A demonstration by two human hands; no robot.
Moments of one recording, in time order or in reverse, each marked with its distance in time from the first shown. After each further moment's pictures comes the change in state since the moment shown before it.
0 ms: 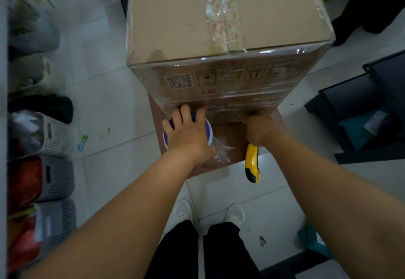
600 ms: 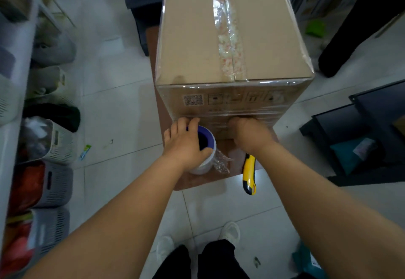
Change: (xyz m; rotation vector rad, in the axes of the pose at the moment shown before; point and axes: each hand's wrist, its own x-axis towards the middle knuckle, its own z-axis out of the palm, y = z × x) left_hand -0.020 -0.028 -0.024 -0.232 0.072 0.022; right_hand -0.037 -0.046 -0.057 -0.008 0.237 -0.067
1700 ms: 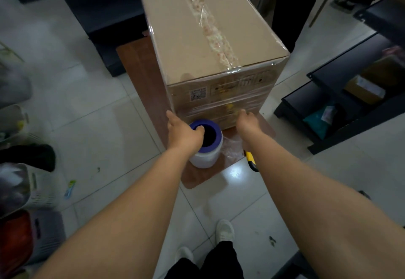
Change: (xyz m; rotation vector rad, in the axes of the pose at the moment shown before) left_hand -0.017 -0.024 -0.034 -0.629 -0.068 -0.227; right_hand -0.027 -0.063 0.000 1.309 0.220 0.957
